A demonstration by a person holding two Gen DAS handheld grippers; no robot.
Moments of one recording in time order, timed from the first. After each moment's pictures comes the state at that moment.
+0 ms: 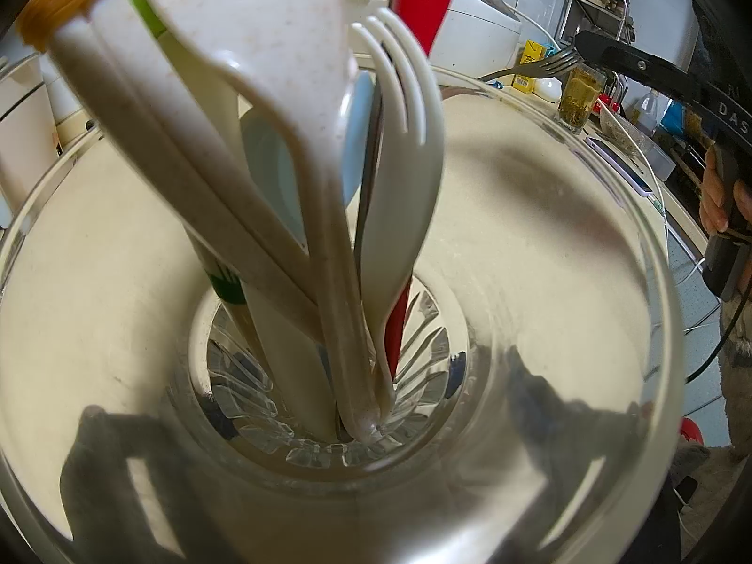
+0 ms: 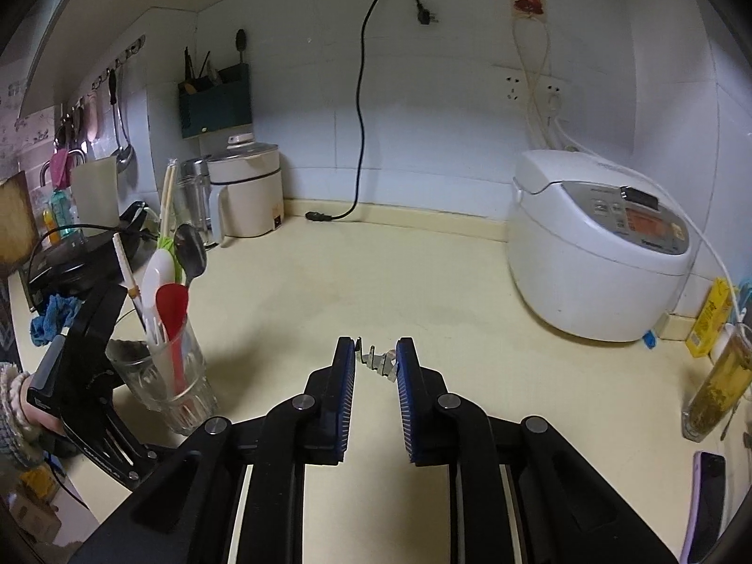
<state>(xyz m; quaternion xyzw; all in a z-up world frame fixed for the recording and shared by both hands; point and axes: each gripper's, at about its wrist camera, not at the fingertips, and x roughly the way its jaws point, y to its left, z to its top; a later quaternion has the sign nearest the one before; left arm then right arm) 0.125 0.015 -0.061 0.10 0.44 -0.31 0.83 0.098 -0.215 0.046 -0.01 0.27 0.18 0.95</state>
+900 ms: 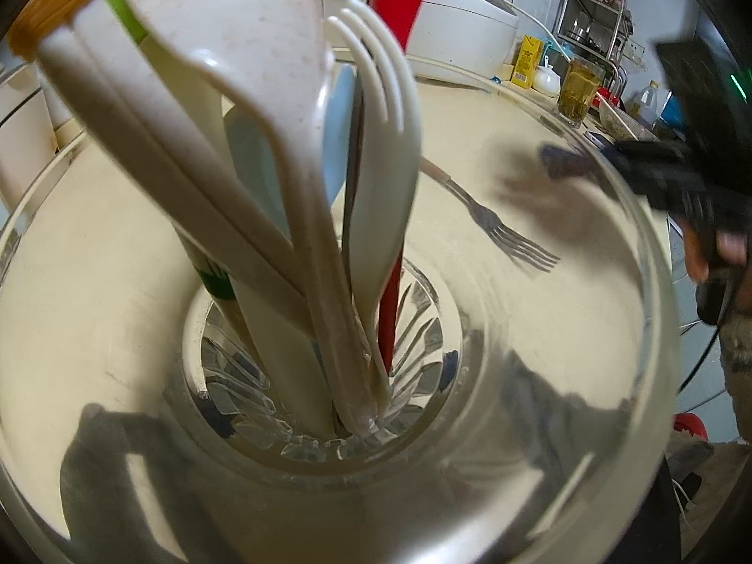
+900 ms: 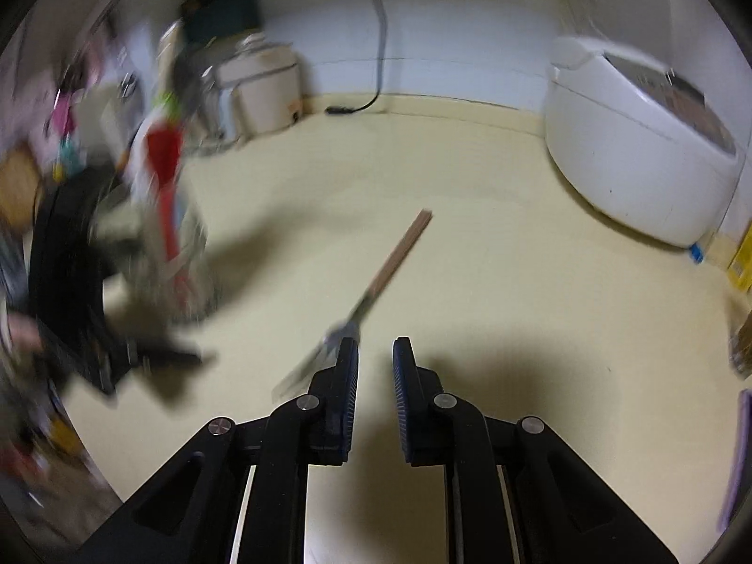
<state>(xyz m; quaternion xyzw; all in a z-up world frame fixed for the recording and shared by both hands) 0.123 0.012 -0.062 0.11 0.44 -0.31 0.83 0.123 -0.211 -0.021 0.03 0.42 0.21 0.88</state>
